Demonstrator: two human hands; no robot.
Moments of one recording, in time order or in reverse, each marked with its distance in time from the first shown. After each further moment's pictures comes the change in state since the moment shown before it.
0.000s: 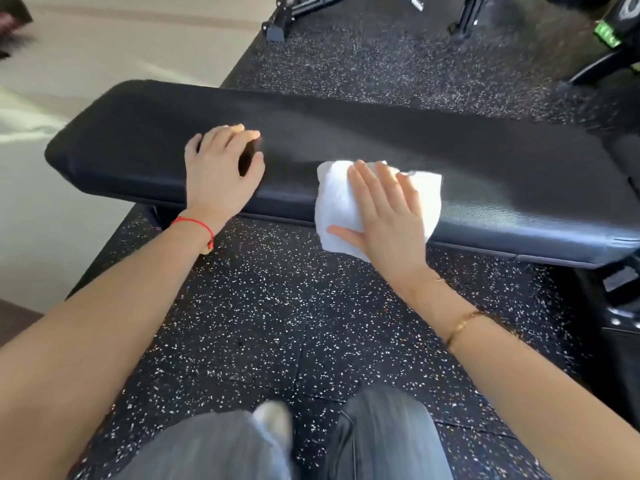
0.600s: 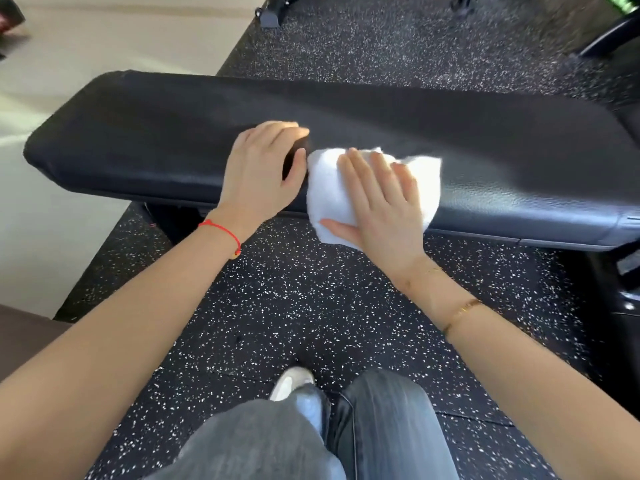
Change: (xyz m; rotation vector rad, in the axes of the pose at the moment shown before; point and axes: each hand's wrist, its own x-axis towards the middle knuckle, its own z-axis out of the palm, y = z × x) left_hand -0.006 0.072 -0.002 -0.112 -0.025 0.259; right_hand -0.010 0.008 0.014 -0.117 0.099 -0.049
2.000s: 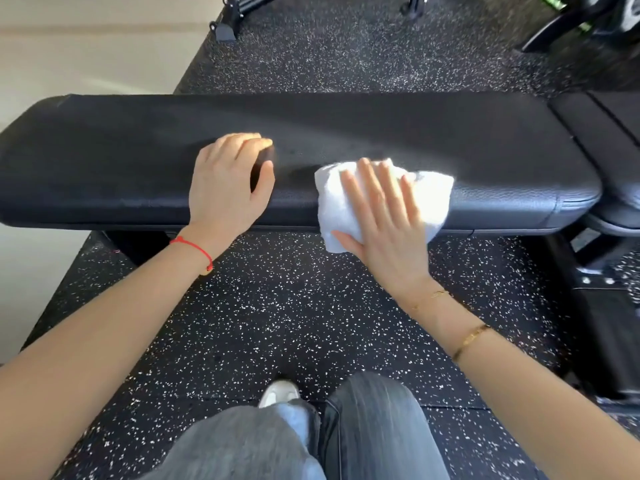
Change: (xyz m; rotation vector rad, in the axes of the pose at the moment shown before) left_hand 0.007 0.010 0.016 0.043 0.015 0.001; right_hand -0.046 0.034 -0.001 0.005 -0.080 0.114
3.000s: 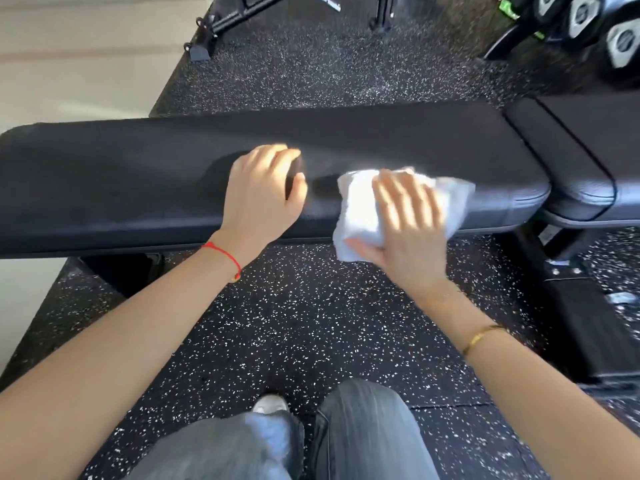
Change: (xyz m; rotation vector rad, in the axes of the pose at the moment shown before) left_hand 0.025 0.074 0.008 -0.069 -0.112 0.032; right_hand -0.022 0.056 -0.003 0.043 -0.008 0.153
